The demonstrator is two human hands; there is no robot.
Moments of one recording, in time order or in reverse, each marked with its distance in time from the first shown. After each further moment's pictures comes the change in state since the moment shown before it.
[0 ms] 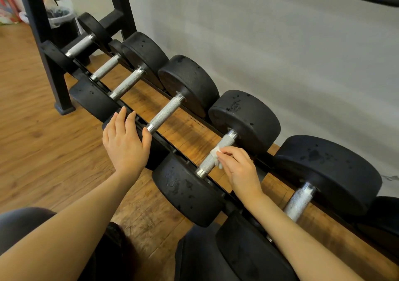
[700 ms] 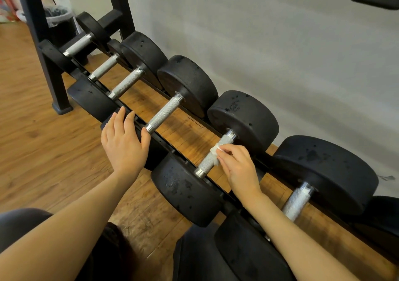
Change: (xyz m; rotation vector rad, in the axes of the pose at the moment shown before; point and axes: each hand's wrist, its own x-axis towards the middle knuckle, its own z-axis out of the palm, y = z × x) left_hand -0.001 -0.001 -0.001 0.003 -0.016 0.008; right_hand 0.003 0.000 -0.001 -0.045 -0.022 0.017
